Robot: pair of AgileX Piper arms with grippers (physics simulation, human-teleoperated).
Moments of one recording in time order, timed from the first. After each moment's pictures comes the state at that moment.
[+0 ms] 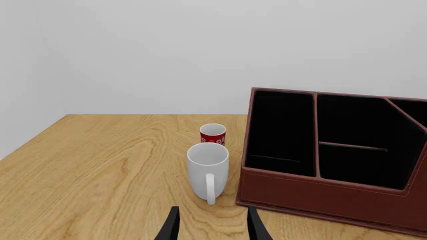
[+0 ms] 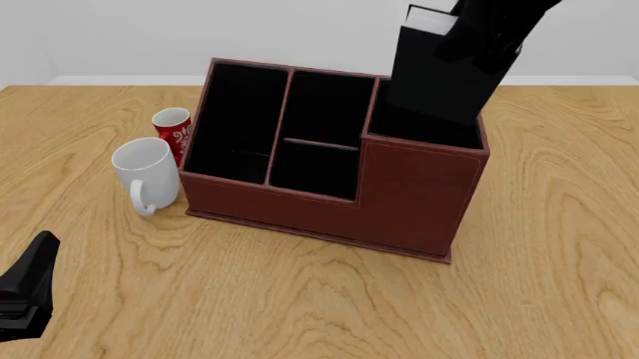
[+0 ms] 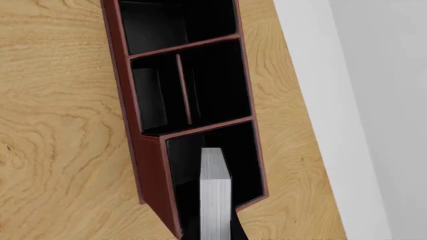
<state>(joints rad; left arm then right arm) 0.00 0.00 0.00 0.00 0.00 0.46 1.44 -1.75 1.22 -0.83</state>
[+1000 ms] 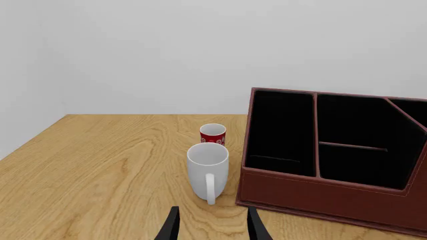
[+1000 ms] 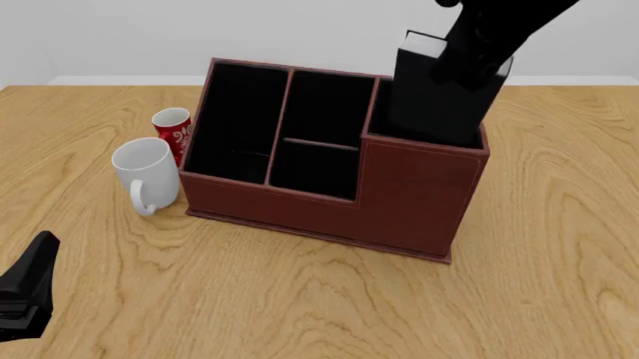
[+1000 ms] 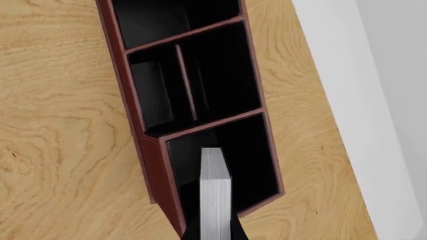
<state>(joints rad) 0.00 0.00 0.00 0.00 0.00 0.44 1.47 -1.69 1.19 -0.76</state>
